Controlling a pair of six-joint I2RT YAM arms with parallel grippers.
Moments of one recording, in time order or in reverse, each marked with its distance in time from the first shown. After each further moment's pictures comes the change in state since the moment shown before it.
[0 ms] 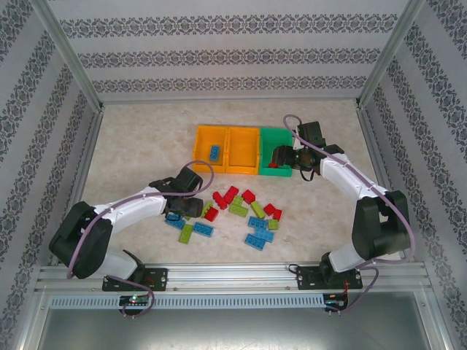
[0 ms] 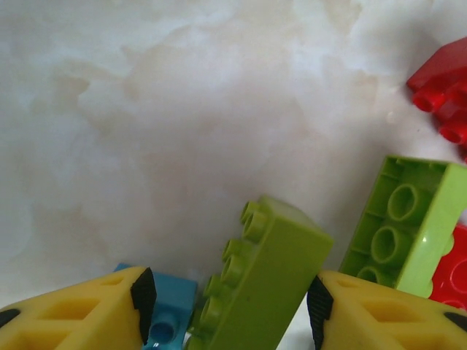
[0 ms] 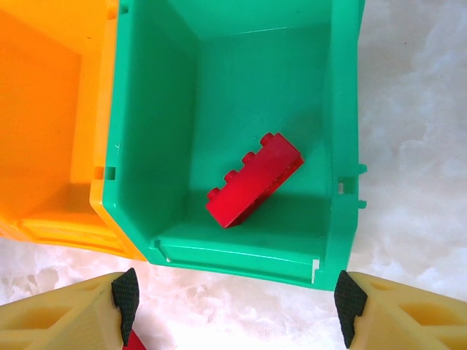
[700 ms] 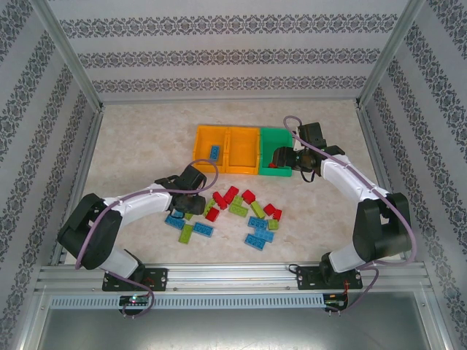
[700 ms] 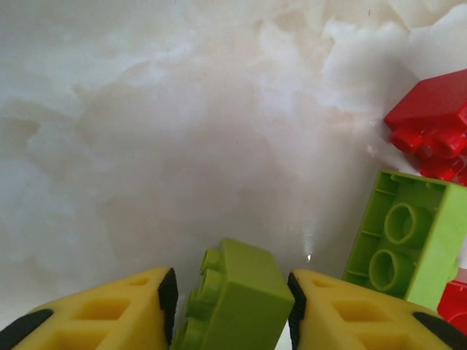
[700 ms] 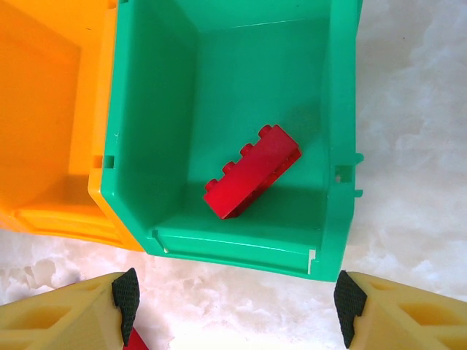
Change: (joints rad) left arm -0.001 0.093 0.031 0.076 0.024 0.005; right arm 0.000 -0.014 -0.013 -0.010 0.001 -0.014
